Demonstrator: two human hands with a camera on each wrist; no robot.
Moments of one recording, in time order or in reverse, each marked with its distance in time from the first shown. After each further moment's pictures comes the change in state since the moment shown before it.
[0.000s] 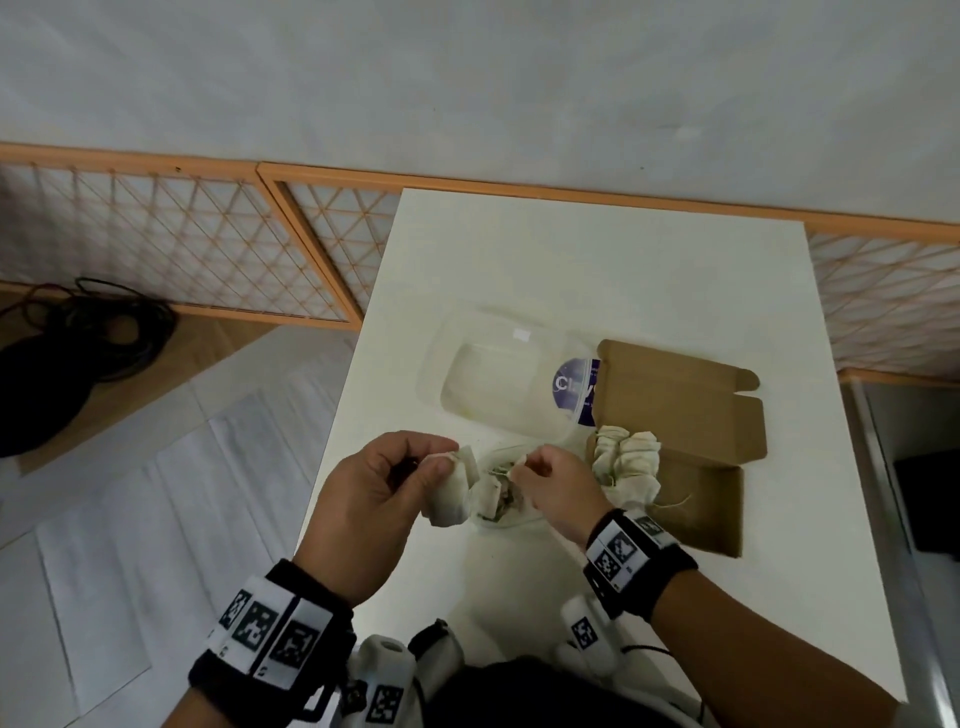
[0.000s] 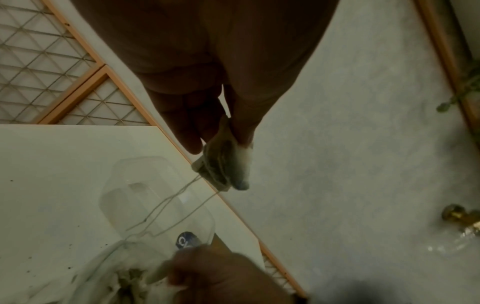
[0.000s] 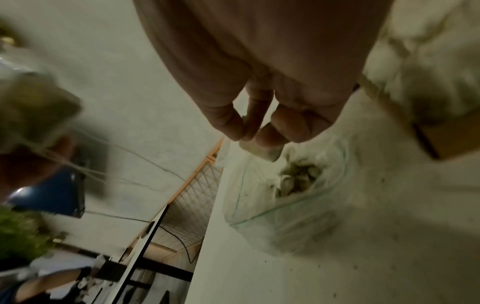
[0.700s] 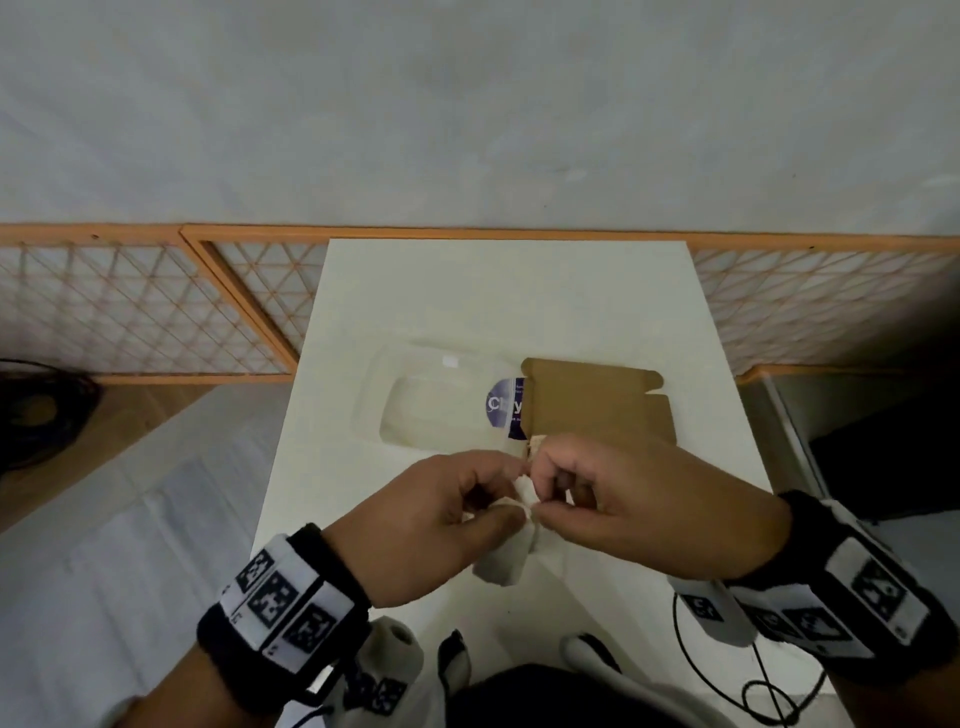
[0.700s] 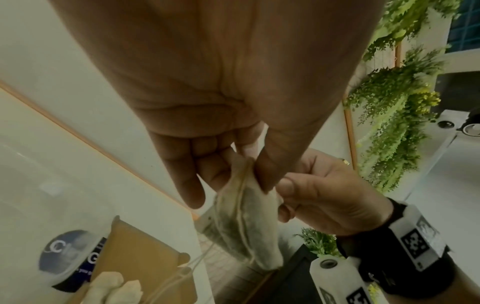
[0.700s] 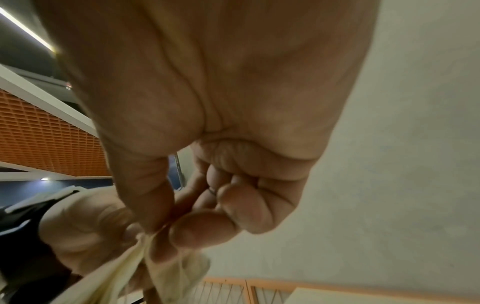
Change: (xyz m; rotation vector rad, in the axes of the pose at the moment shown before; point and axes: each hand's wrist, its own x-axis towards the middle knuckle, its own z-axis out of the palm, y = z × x) left_hand -0.001 0.085 0.059 0.231 -0.662 0.280; right_hand -0.156 -0.101 -0.154 -0.517 -0.205 -0.580
